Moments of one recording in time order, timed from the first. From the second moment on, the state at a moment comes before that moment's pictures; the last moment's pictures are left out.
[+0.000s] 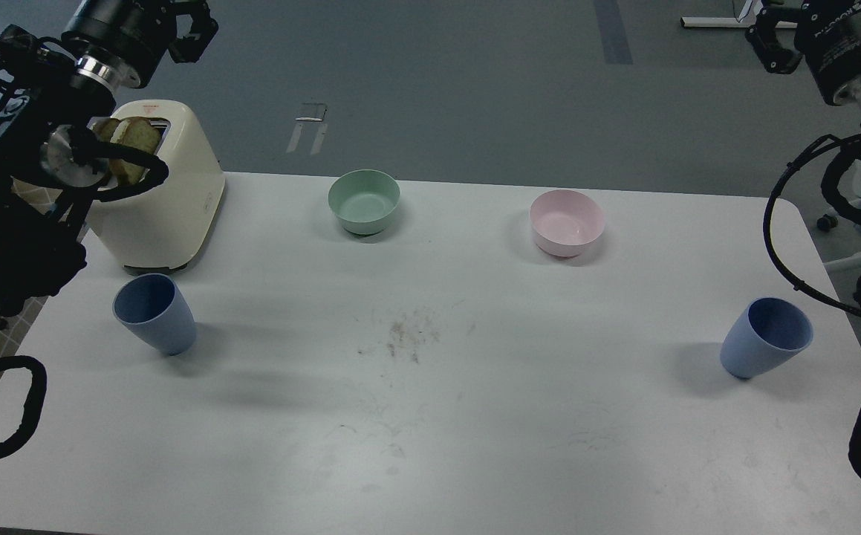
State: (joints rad) left arm -0.87 0.44 -1.11 -0.80 0.42 -0.32 -0.24; right arm 0.80 -0.26 1.50 0.94 -0.67 0.32 0.03
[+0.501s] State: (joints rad) left arm -0.87 0.44 -1.12 -0.80 0.42 -0.32 -0.24; right arm 0.79 -0.28 1.51 0.94 -0.64 0.35 0.03
